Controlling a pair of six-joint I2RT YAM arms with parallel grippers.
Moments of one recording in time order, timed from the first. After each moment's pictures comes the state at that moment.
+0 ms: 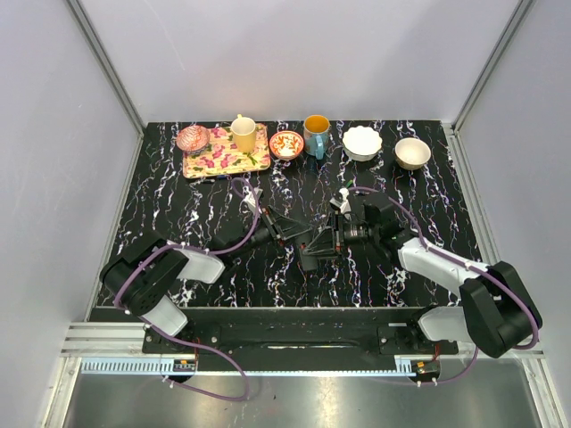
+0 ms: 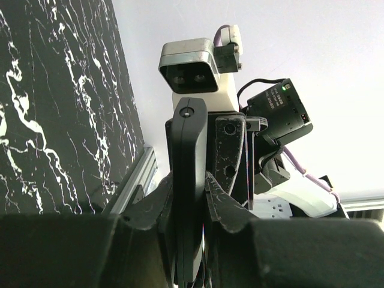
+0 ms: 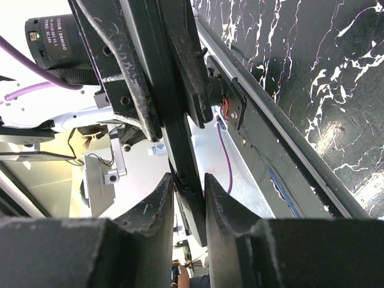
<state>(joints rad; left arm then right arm) -0.70 1.58 0.42 1.23 0.41 -1.46 0.50 1.30 0.61 0.22 -0.97 1.11</state>
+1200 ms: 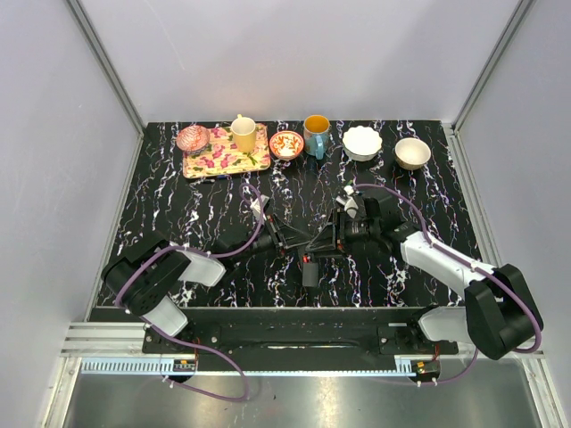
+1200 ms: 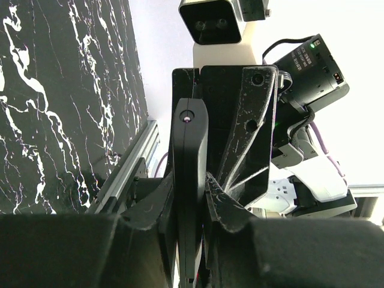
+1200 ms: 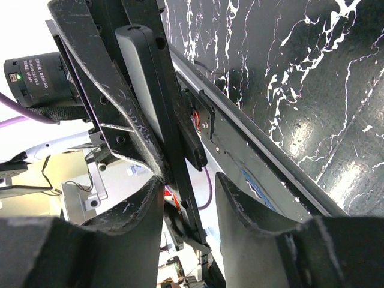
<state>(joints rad) -0.73 1.59 0.40 1.20 0.46 -1.48 0.48 1.29 0.68 -0.03 -0.87 0.98</state>
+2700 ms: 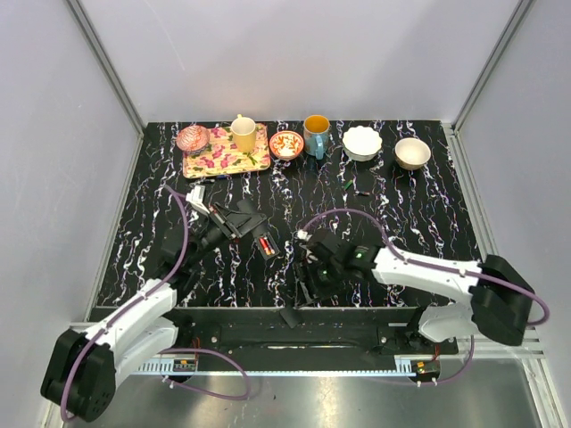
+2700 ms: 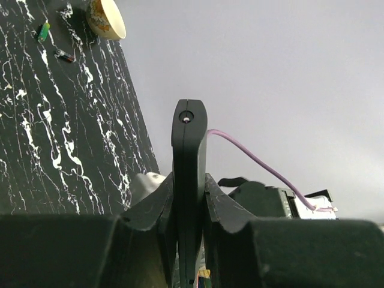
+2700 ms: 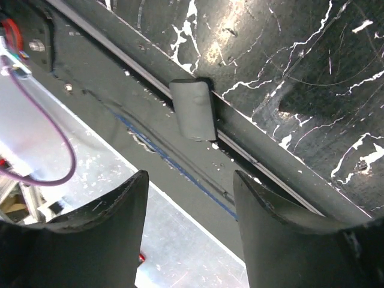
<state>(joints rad) -0.42 0.89 0.29 0.69 0.44 -1.32 1.00 1.30 0.80 -0.50 -0.33 0.70</state>
